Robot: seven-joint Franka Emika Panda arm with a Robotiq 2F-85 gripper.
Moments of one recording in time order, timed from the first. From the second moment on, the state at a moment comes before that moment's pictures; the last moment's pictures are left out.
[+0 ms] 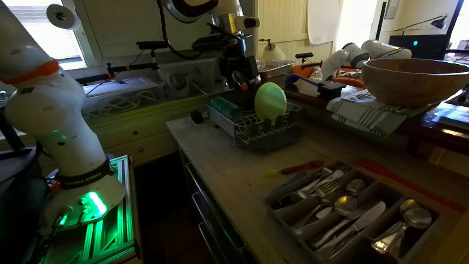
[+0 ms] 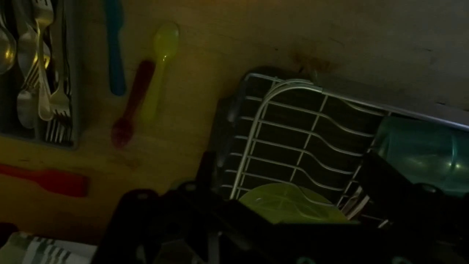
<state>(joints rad) -0.04 -0.29 -0.14 -2.34 -0.06 2.22 -0.42</state>
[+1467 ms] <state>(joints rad) 0.04 -0.11 -0.17 -2.20 0.22 2.44 -0.95</state>
